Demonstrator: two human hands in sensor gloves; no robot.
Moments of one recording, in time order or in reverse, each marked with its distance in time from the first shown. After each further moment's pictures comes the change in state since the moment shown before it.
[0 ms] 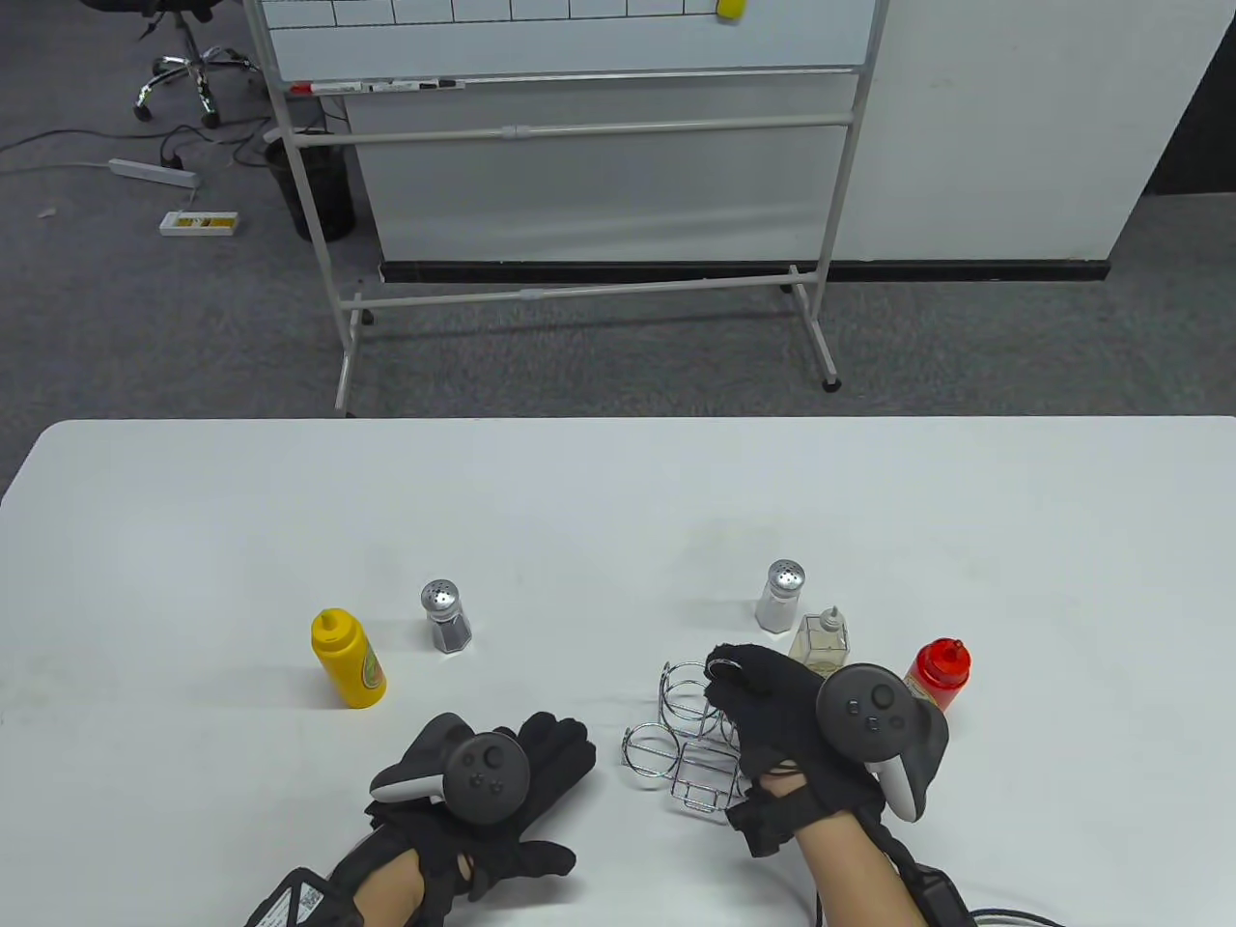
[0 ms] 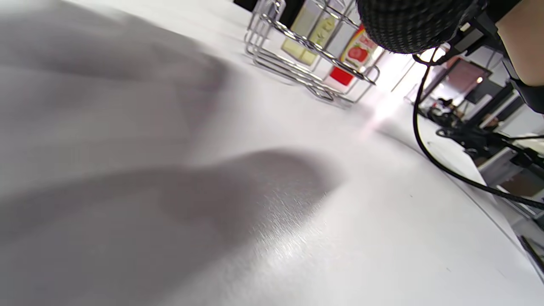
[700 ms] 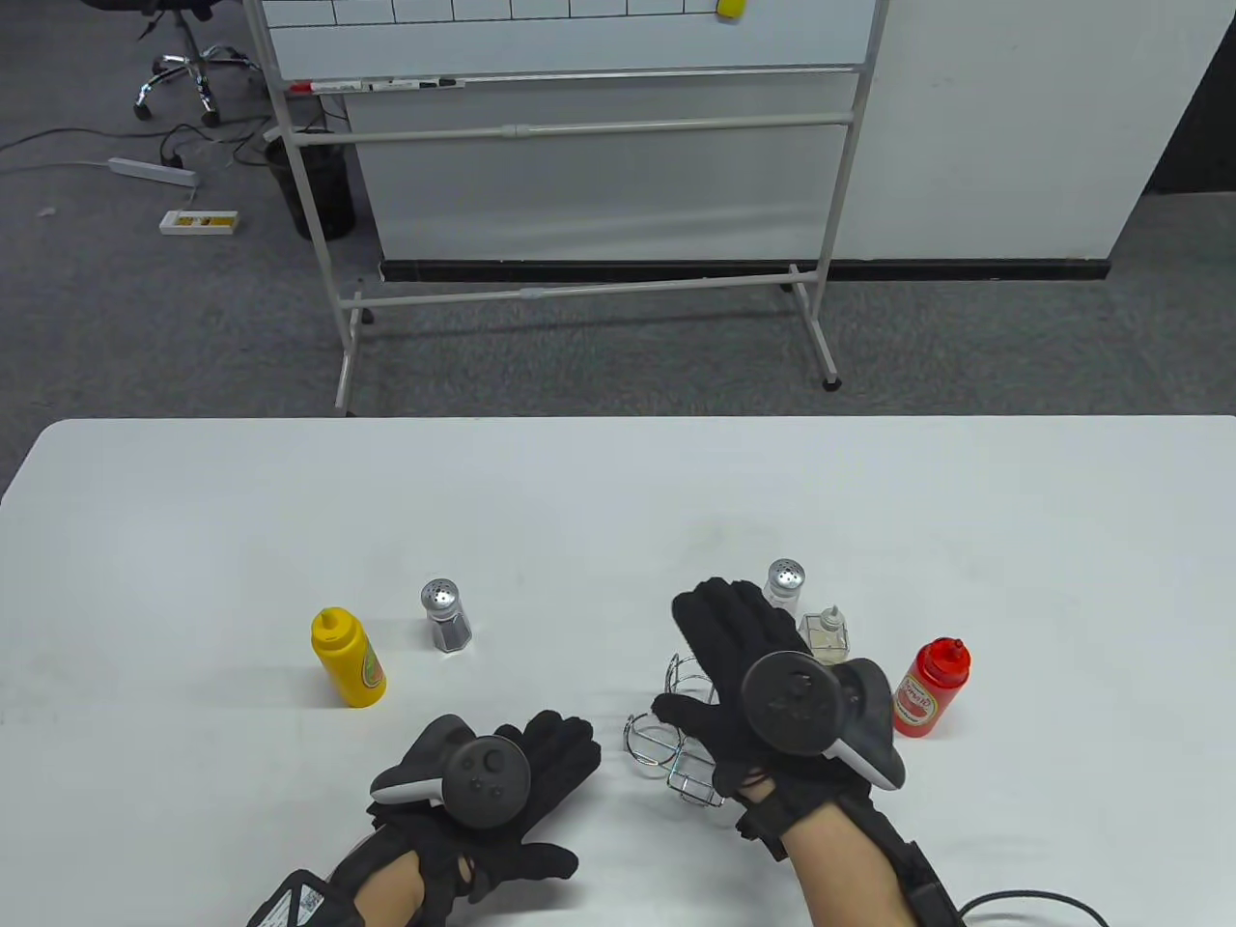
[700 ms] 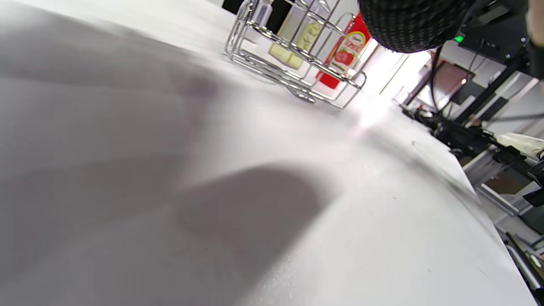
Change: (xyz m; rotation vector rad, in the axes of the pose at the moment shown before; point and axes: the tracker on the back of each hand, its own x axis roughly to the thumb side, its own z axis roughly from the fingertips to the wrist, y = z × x) left_hand 0.008 -0.001 0.000 -0.008 -0.046 0.002; right_hand 0.047 -0.007 -0.004 0.122 -0.150 0.168
